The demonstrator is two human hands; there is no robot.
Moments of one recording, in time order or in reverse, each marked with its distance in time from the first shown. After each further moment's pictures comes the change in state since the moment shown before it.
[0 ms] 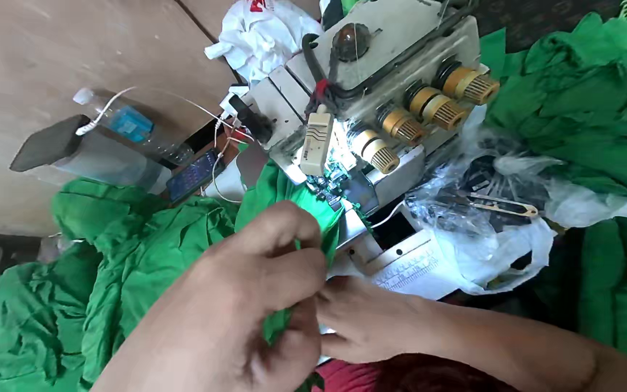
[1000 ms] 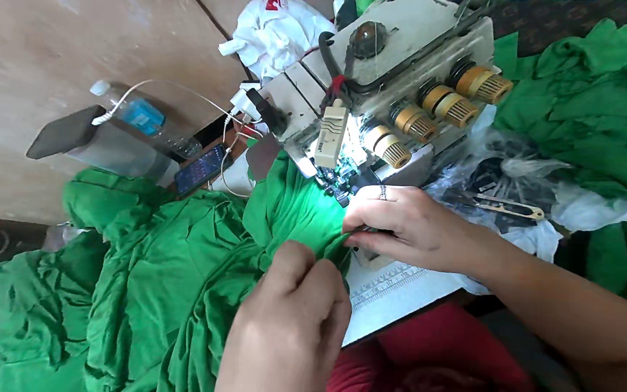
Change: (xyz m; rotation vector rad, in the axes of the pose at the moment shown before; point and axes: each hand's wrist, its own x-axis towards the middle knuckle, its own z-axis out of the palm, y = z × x) left_hand -0.014 0.043 0.060 0.341 0.331 -0.348; right_hand 0.026 0.032 -0.096 -0.172 0.061 -0.048
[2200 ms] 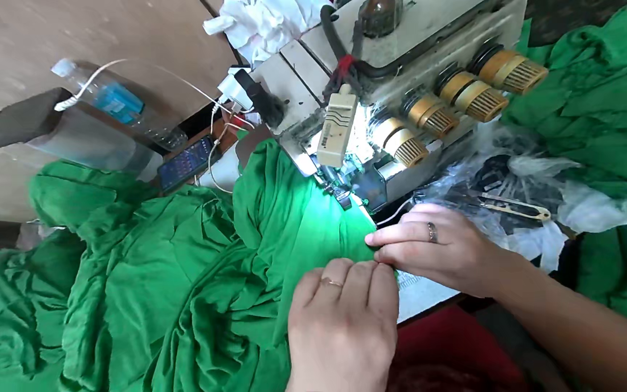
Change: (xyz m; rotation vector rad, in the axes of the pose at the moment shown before) left_hand -0.005 0.020 0.057 0.188 0.065 0.077; right_hand -0.052 0.008 0.003 -0.189 0.060 -0.110
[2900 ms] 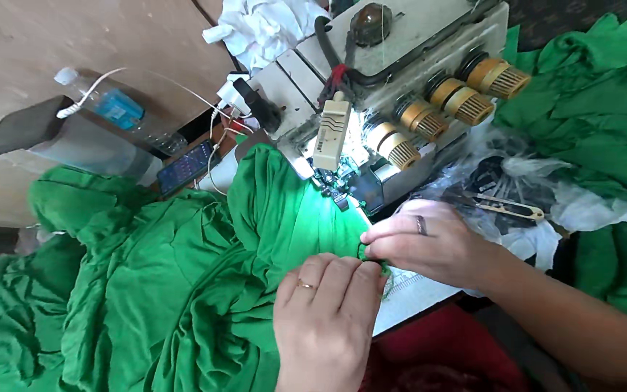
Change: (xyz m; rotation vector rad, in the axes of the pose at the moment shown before) left_hand -0.007 -0.015 0.009 -0.131 0.149 -0.032; right_hand 0.010 0.004 0.005 0.013 0.062 -0.027
